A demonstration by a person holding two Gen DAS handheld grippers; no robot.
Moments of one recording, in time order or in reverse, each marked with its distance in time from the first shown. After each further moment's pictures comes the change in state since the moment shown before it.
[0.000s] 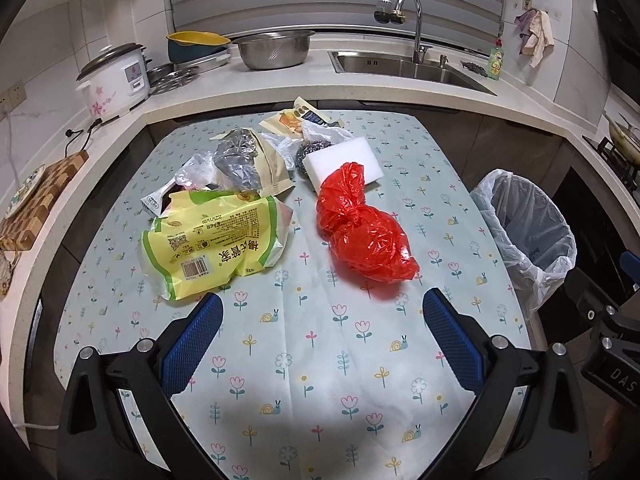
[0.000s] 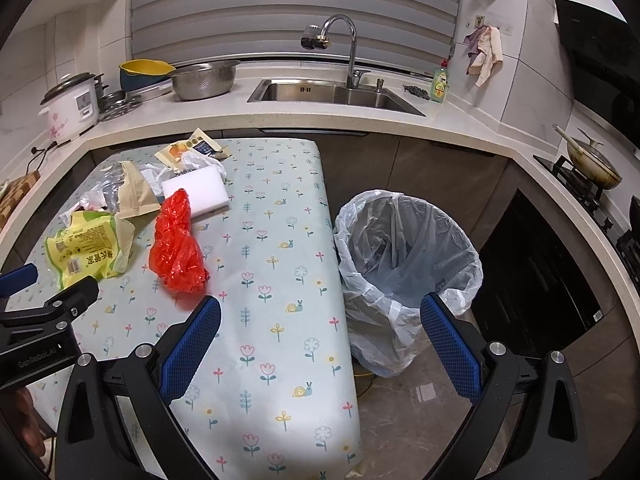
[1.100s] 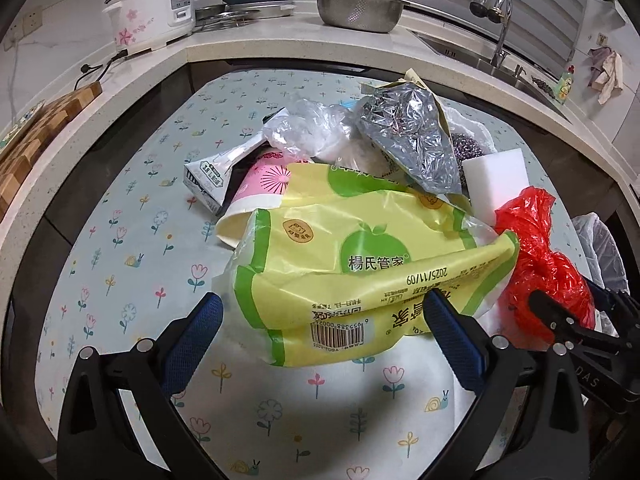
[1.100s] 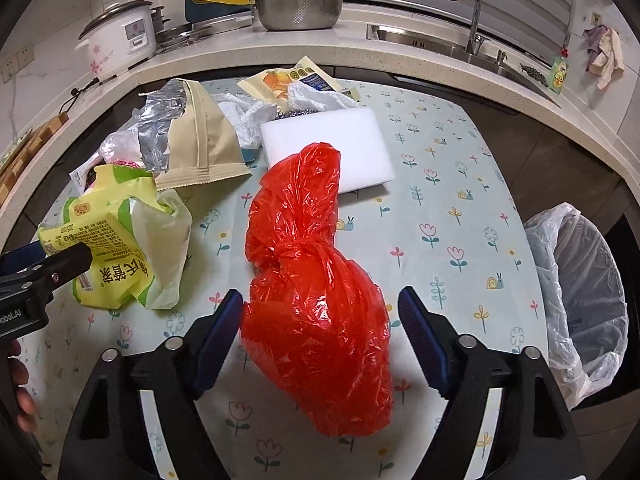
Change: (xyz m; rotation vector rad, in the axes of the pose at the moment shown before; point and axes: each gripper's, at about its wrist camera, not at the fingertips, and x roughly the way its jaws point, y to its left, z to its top) left arm 0.118 0.152 0.024 -0.166 0.076 0.017; right arm 0.159 0.153 0.022 -0.146 0.184 0.219
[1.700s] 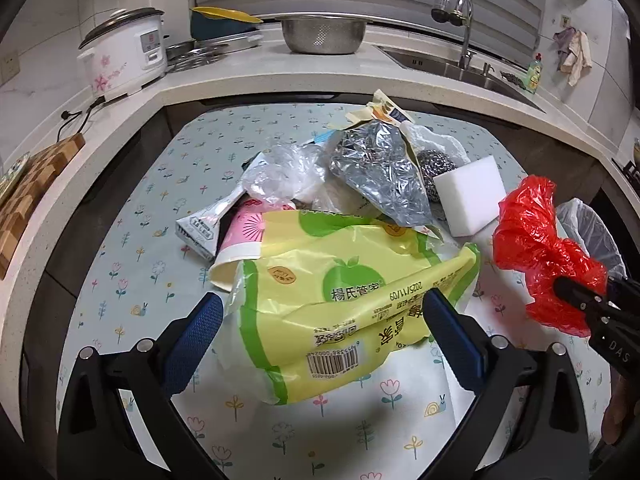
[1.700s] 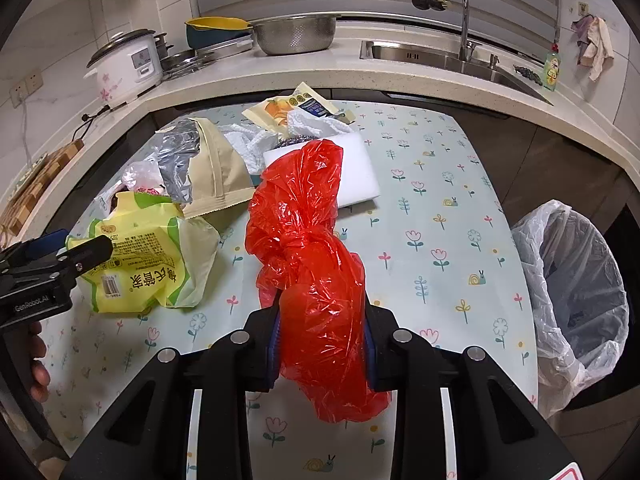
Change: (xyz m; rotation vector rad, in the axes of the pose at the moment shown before) left arm -0.013 -0.010 0.014 0.137 -0.077 -0.046; right arm -0.041 -0.016 -0.004 0.048 -0.072 0.028
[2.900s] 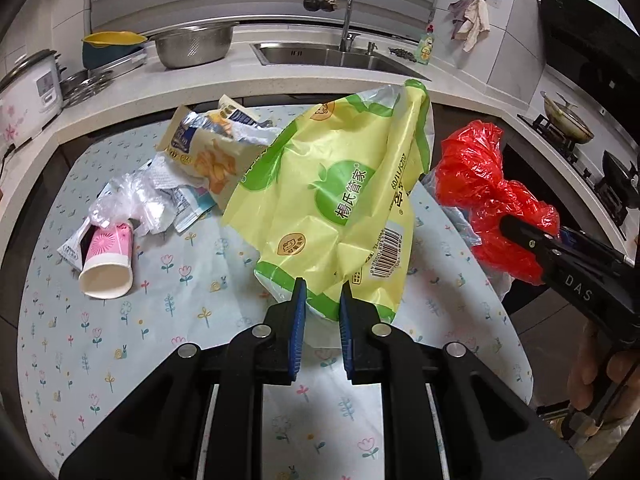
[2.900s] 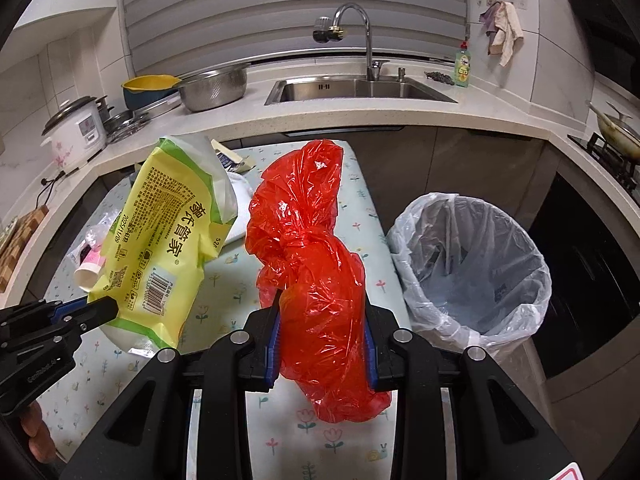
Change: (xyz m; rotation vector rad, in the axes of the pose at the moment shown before) left arm -0.047 -0.122 -0.006 0.171 0.024 -0.297; right arm -0.088 -0.096 -0.019 0.189 -0.129 -0.164
